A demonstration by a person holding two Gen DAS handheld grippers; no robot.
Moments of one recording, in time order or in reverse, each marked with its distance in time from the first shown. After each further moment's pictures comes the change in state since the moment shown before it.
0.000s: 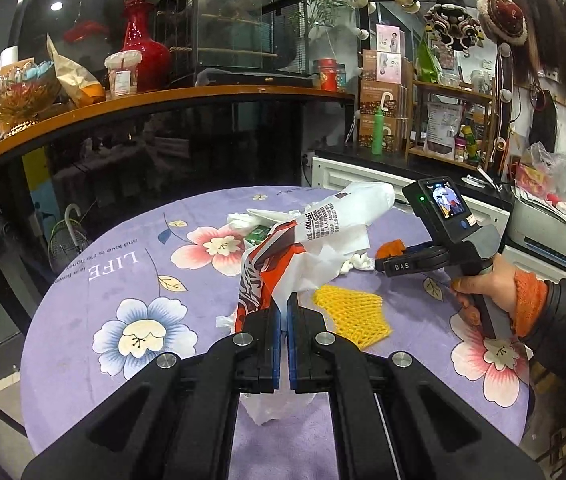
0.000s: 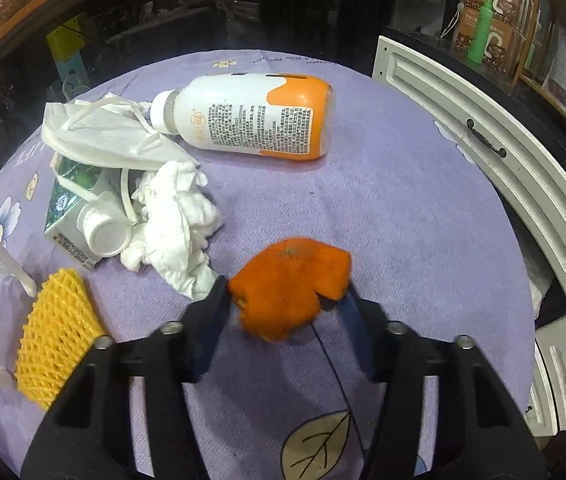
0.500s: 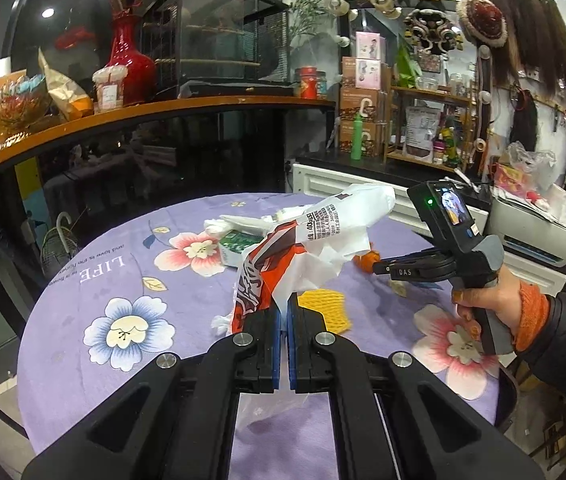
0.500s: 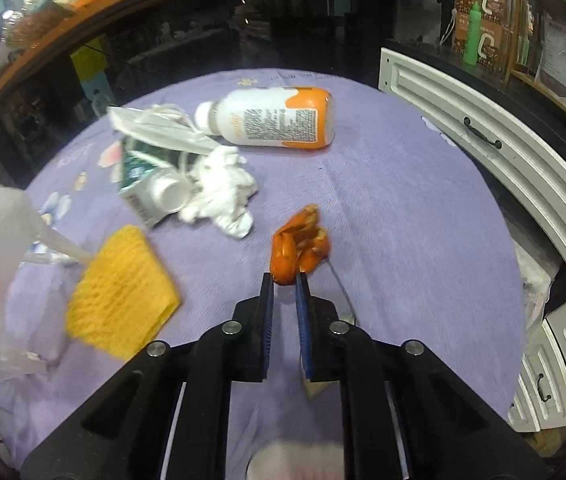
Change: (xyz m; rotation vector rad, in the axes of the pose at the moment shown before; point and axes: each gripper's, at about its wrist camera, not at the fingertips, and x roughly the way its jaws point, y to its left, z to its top) left arm -0.030 -0.029 -0.002 0.026 -0.025 -0.045; right arm -0.064 0.000 -0.048 0.028 -0.074 0.093
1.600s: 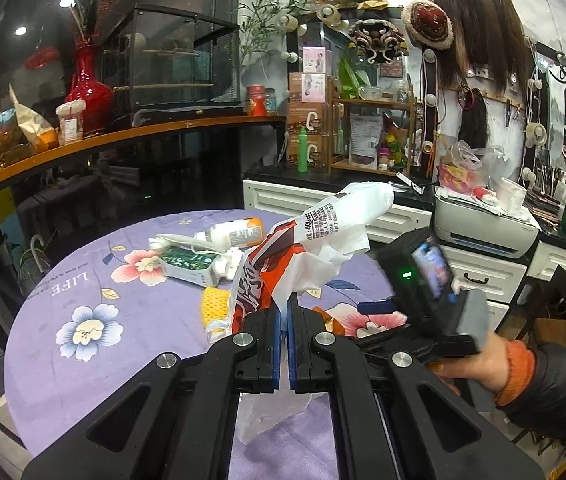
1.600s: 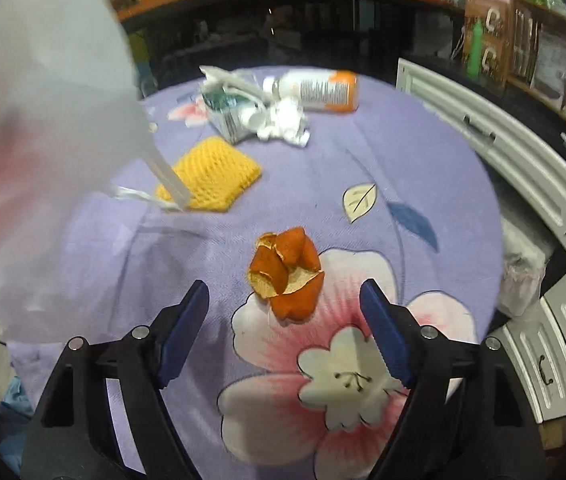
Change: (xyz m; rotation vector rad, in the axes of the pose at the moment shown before) left arm -0.051 -0.072 -0.003 0.049 -0.049 -0.102; right arm -0.075 0.027 -0.100 -0.068 -0.019 0.046
